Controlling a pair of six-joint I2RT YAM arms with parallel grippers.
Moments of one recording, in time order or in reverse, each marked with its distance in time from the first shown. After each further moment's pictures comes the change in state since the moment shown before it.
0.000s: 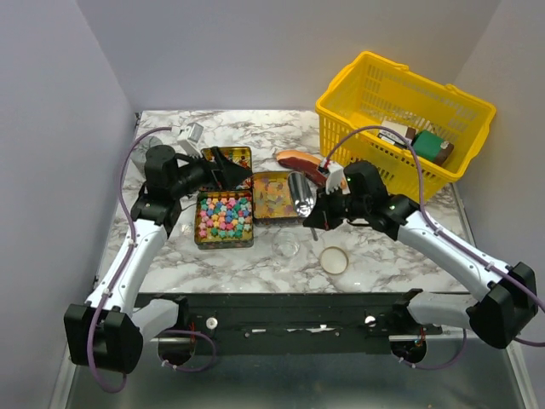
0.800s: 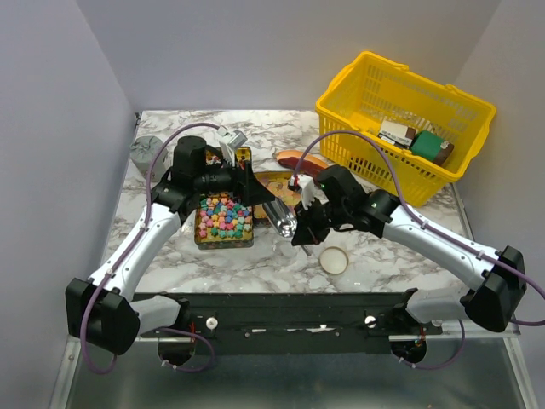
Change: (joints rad) left arm -0.211 0.126 0.161 -0.201 0.221 0.207; right arm 0.207 0.113 0.177 -0.194 -0.030 -0.172
